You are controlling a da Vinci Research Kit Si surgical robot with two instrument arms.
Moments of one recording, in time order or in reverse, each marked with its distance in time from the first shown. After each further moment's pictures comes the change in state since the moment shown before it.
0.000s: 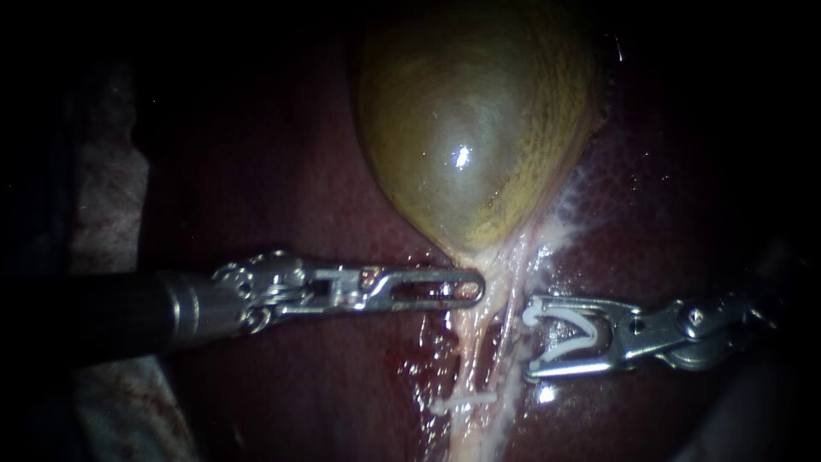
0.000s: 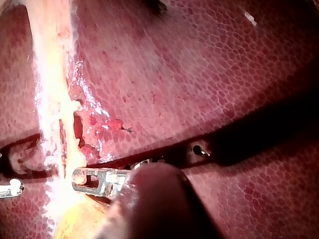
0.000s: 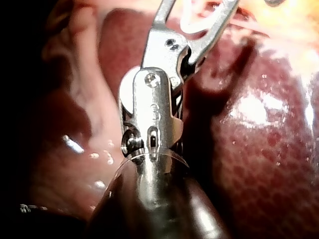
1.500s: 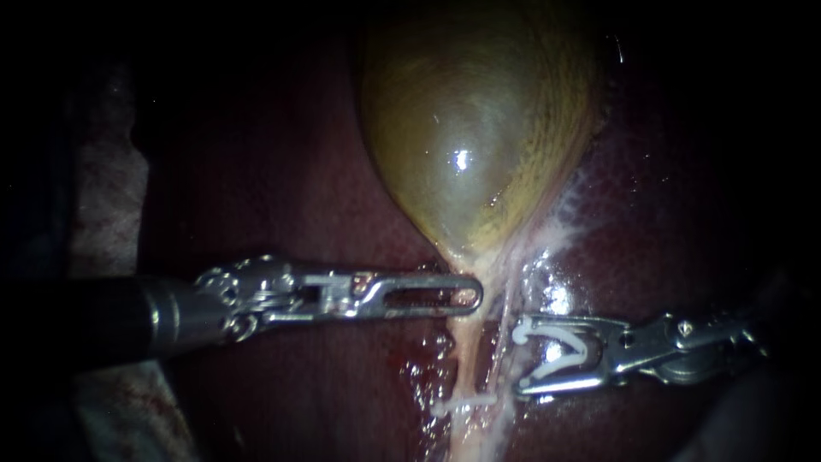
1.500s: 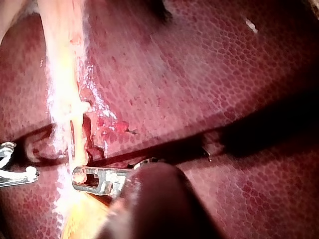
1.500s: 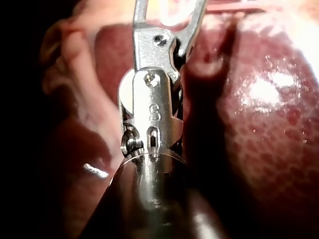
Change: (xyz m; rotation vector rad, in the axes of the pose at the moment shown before) right arm 0.000 -0.001 0.002 -0.006 0.015 0.172; left arm -0.001 0.004 -0.002 -0.008 -0.012 -0.021
